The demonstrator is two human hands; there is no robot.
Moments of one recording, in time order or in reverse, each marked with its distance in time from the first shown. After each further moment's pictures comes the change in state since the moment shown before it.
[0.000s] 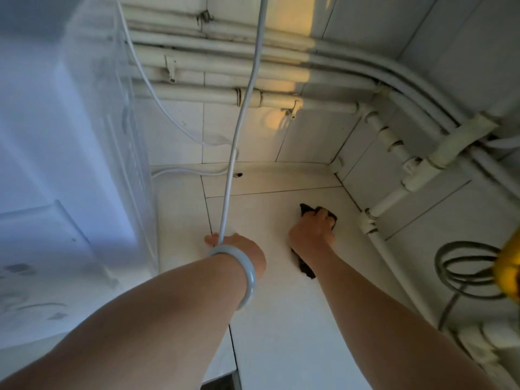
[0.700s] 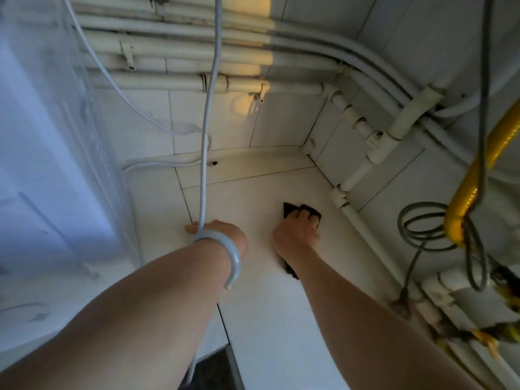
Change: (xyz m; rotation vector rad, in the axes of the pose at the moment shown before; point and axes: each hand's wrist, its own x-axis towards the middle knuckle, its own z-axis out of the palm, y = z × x) left_hand -0.003 0.000 0.002 -0.288 0.104 0.023; right_hand -0.043 0.024 0.013 0.028 -0.046 0.067
